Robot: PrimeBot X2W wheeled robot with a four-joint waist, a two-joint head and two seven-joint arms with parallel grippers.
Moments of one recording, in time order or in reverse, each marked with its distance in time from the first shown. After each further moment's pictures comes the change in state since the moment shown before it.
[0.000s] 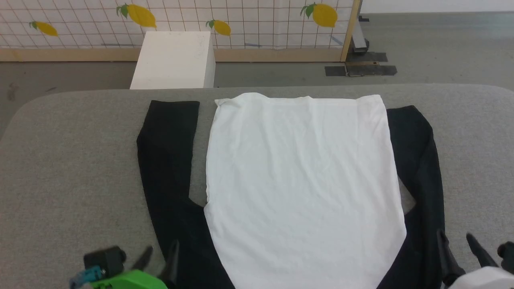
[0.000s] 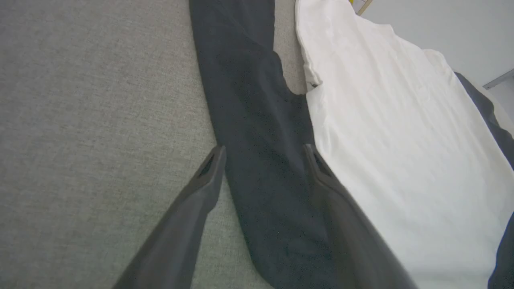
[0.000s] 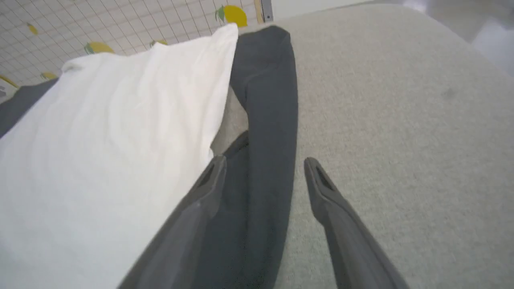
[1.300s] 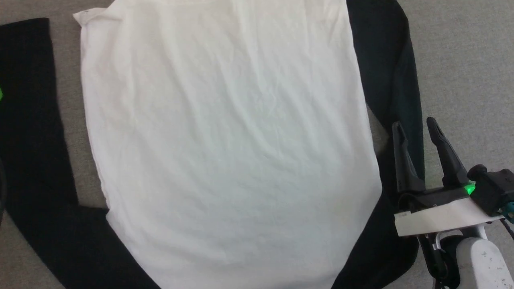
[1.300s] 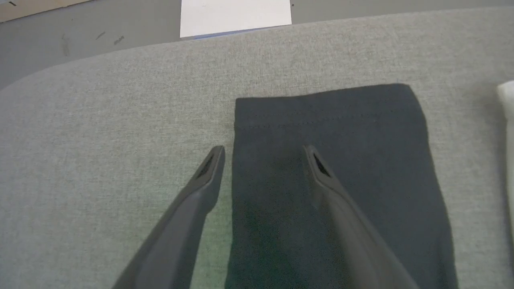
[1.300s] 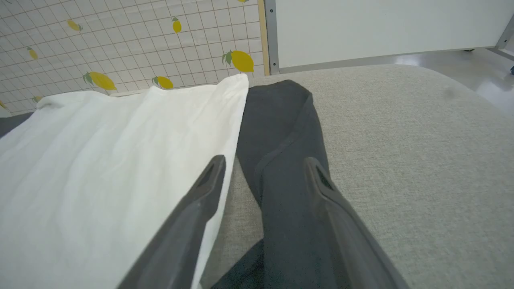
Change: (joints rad) left arm -1.035 0.448 0.083 0.487 0.153 -0.076 0.527; right arm -0.327 0.000 0.250 -0.056 -0.031 0.000 -0.312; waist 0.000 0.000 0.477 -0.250
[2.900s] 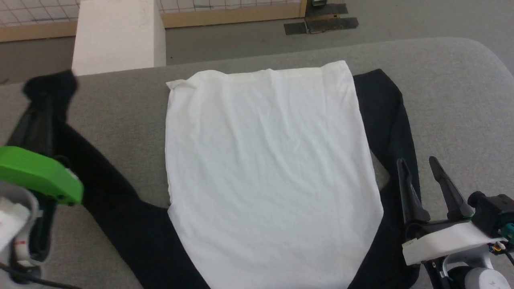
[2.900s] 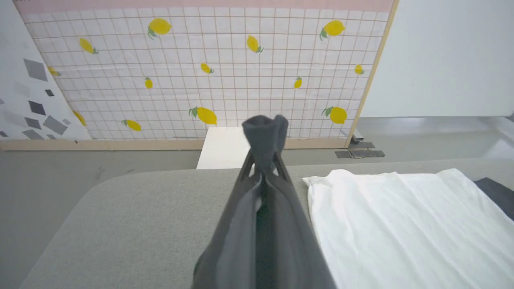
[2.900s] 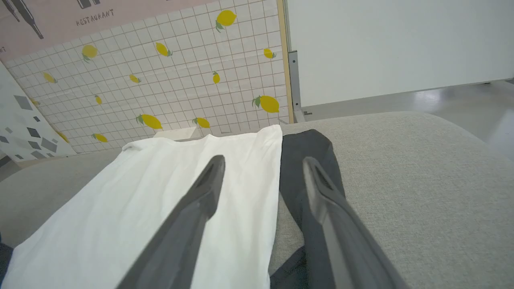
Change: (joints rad) left arm 0.629 -0.133 0.132 -0.739 -0.090 0.123 -0.358; right arm 0.126 0.000 -0.041 -0.008 0.019 0.000 0.090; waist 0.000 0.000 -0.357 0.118
